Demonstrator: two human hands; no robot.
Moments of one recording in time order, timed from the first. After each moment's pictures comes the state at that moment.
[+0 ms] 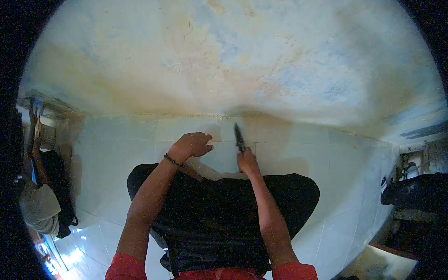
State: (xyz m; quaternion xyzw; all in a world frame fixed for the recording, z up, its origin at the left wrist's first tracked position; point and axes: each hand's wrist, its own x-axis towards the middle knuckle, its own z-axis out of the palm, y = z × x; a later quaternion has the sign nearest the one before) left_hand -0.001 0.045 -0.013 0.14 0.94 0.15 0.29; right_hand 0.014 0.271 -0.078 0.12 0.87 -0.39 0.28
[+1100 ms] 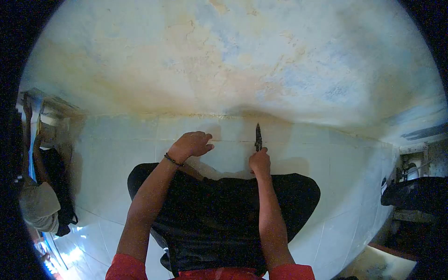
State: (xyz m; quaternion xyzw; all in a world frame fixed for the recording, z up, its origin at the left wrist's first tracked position) left_hand 0.001 0.041 -0.012 0.14 0.94 0.16 0.28; right_hand 0.012 0.279 -0.043 0.26 0.86 -0.35 0.25
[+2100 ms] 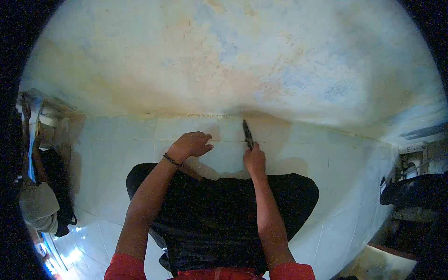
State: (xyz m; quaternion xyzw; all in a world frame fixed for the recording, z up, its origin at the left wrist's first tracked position) left_hand 0.001 0.045 -0.012 0.15 0.94 0.16 0.27; right_hand 0.010 0.287 -0.074 0.09 0.95 -0.27 0.13
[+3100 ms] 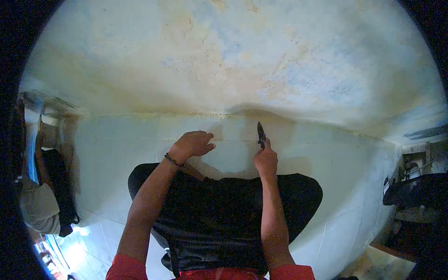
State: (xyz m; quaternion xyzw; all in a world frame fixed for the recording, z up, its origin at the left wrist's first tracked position) left_hand 0.001 0.042 -0.013 0.14 0.94 0.16 0.27; right_hand 0.012 0.294 -0.042 0.10 0.96 -0.24 0.12
